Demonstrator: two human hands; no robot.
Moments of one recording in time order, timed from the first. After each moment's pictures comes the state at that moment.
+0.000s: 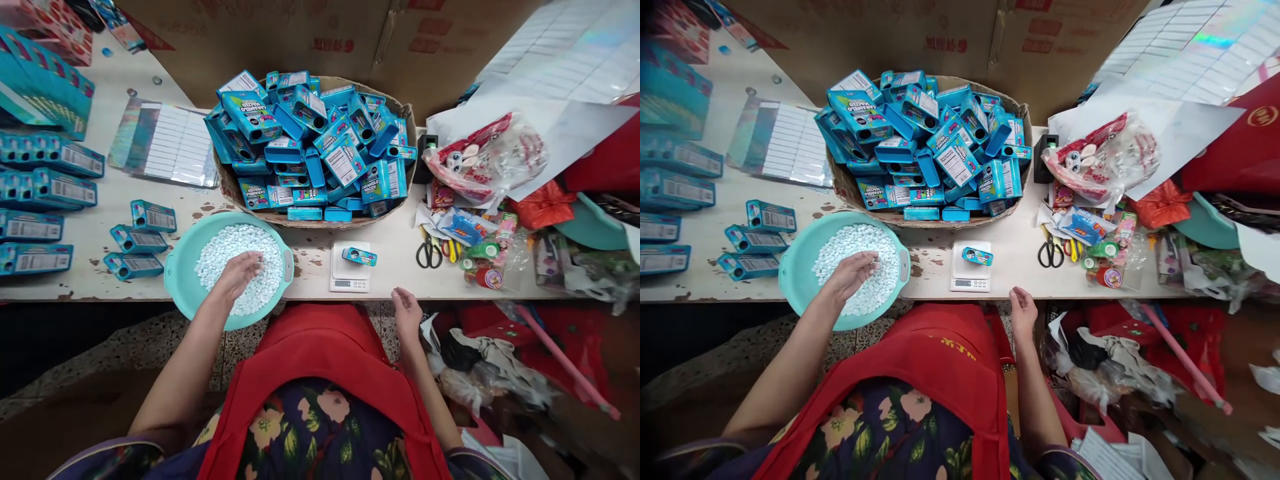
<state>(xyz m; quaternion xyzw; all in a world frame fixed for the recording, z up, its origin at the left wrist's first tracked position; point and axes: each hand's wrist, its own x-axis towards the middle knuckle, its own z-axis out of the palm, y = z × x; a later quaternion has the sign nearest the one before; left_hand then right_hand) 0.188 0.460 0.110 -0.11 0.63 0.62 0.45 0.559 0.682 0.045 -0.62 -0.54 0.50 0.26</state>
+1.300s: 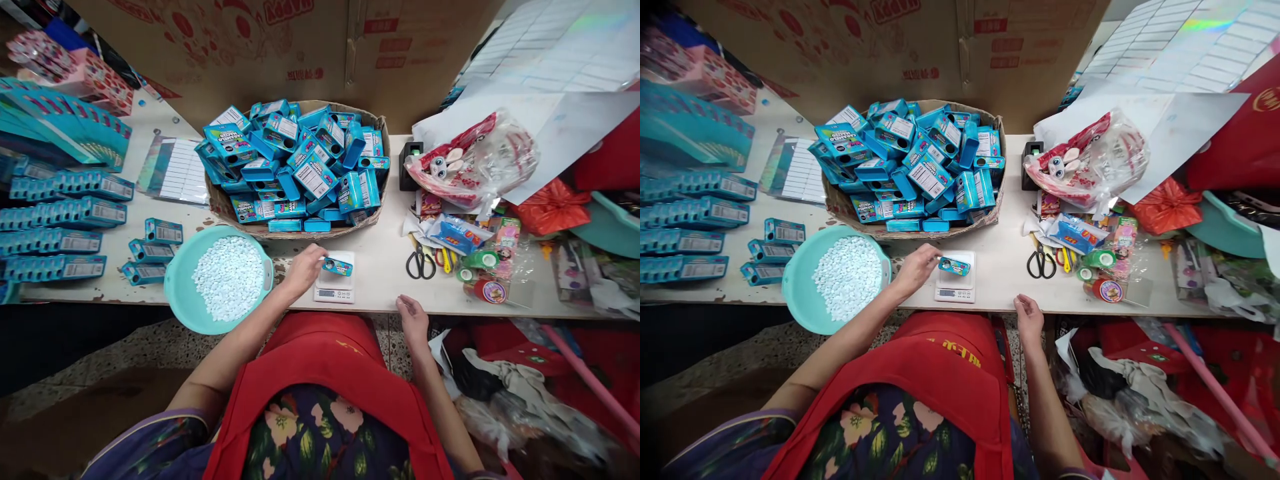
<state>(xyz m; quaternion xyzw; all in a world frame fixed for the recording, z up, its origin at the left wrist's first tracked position) 0.293 0.625 0.136 0.46 0.81 0.29 0.23 0.602 0.748 0.024 -0.62 -0.49 0.57 0.22</state>
